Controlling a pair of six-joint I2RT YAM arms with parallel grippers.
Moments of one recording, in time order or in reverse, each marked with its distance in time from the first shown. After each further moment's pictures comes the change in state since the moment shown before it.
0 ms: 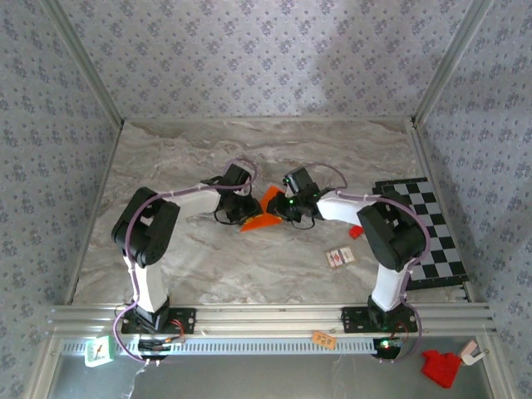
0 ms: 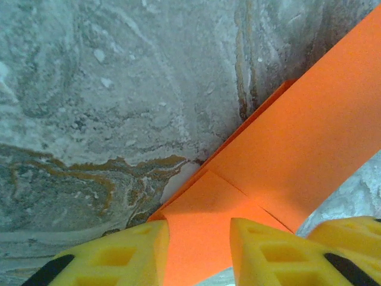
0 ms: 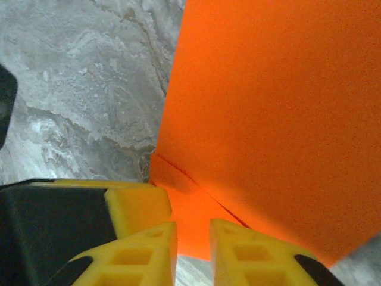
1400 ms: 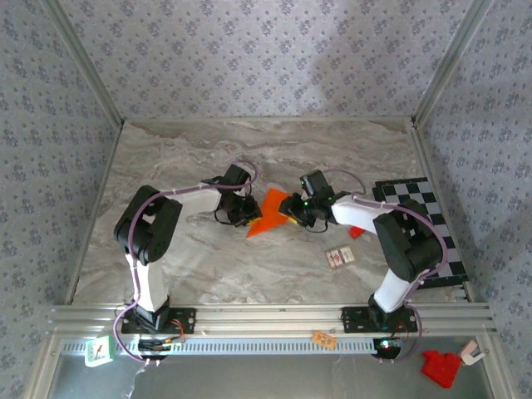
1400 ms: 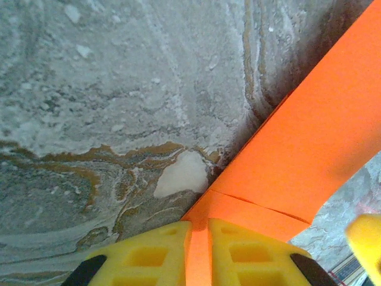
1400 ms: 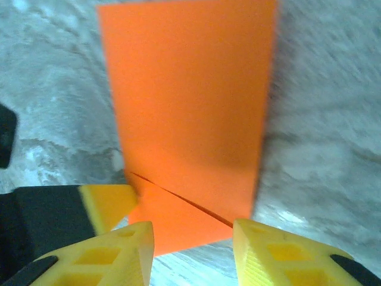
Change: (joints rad) left arm 0.010 0.027 0.009 -0.010 0.070 0.009; right arm -0.068 -0.141 -0.140 -0.033 0.032 0.126
